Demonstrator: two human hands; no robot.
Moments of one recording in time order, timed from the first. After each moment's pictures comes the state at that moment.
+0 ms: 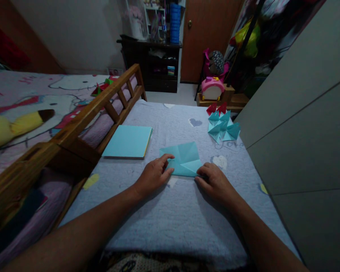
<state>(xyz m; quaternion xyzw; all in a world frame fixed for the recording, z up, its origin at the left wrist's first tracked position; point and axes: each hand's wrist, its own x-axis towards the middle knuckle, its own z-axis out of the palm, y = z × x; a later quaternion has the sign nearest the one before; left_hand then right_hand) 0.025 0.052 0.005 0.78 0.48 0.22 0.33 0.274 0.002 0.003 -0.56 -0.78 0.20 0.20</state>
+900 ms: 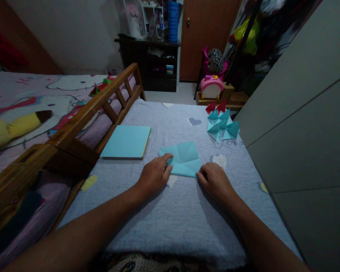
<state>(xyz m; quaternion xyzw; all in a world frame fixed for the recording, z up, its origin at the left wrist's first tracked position) 0.032 0.051 -0.001 0.82 0.52 0.17 0.20 0.267 0.004 0.001 -0.65 -0.74 0.11 0.10</state>
